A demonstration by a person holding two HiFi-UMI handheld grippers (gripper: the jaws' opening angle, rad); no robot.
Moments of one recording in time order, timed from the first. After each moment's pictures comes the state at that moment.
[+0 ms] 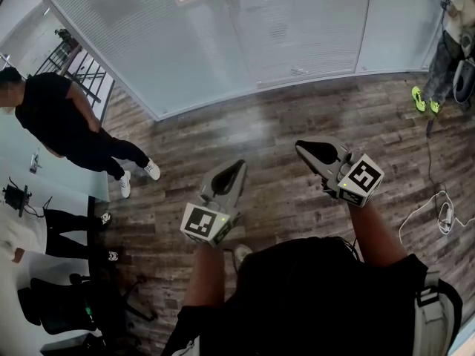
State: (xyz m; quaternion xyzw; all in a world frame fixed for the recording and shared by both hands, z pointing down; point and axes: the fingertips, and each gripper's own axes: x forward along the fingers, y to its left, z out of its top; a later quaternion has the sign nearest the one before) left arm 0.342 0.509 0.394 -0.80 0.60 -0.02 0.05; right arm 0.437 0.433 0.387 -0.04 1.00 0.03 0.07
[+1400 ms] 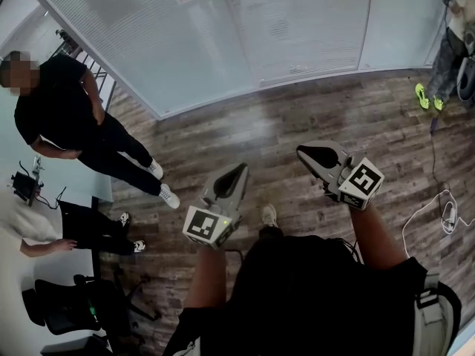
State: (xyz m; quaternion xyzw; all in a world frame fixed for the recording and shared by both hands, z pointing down) left arm 0.336 0.501 0.410 -0.80 0.60 -0.03 0.06; right arm 0.435 0.430 0.406 -0.03 1.00 0.00 0.06
